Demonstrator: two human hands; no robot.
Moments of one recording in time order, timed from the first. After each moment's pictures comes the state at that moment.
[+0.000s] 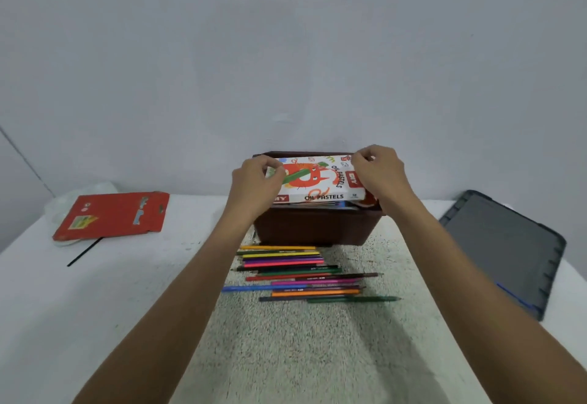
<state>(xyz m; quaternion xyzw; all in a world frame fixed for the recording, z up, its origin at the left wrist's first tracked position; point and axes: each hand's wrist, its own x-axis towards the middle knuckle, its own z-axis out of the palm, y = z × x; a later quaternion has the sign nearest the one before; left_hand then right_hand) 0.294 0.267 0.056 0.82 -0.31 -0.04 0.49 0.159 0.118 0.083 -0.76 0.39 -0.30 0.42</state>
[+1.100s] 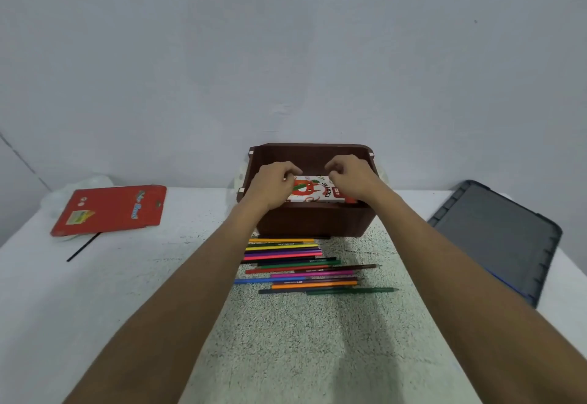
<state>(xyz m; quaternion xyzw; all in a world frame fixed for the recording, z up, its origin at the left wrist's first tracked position) 0.337 0.210 0.004 0.83 -0.45 -0.04 0.33 0.198 0.083 0.039 -0.90 0.29 -0.13 0.29</state>
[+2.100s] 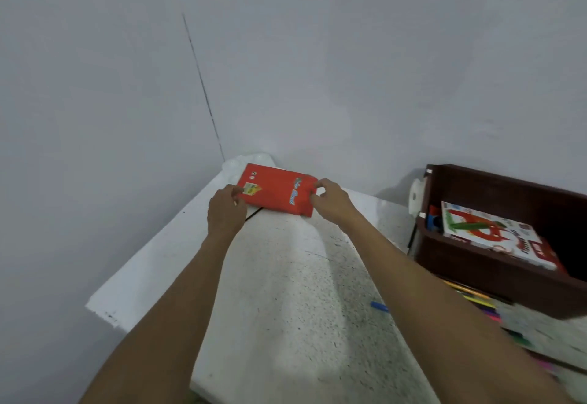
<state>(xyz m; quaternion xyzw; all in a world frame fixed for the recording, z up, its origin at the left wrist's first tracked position) 0.503 0.538 -0.057 0.91 -0.04 0.08 0.41 0.432 0.322 -0.019 -0.87 0.16 0.00 0.47</state>
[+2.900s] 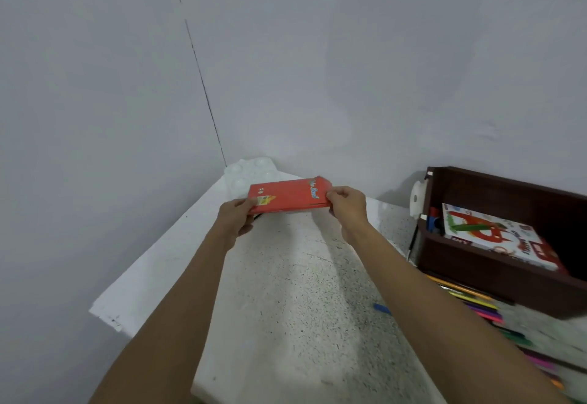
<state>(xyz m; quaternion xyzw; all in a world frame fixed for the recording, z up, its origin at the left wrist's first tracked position) 0.497 0.536 -0.040 0.75 0.08 -0.15 0.64 0.433 0.321 -0.034 -0.67 0.29 -0.14 0.67</state>
